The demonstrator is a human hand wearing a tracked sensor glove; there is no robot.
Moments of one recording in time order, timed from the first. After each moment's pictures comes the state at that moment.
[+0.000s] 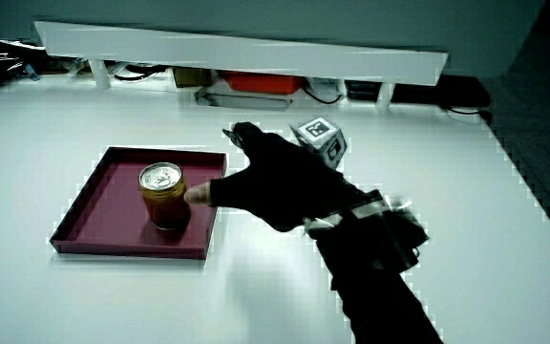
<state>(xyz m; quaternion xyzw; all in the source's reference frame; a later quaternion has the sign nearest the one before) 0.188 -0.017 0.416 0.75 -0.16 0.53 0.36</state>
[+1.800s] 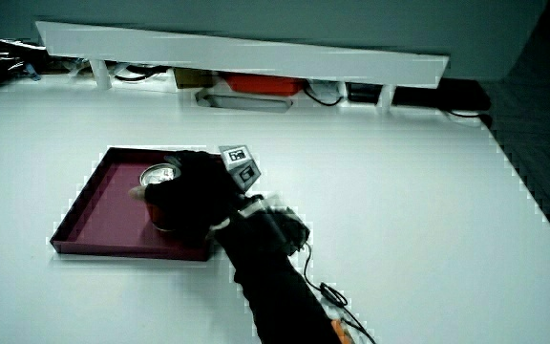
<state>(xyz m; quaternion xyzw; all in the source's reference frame) 0.079 -0.028 0.514 0.73 -0.10 0.60 0.31</state>
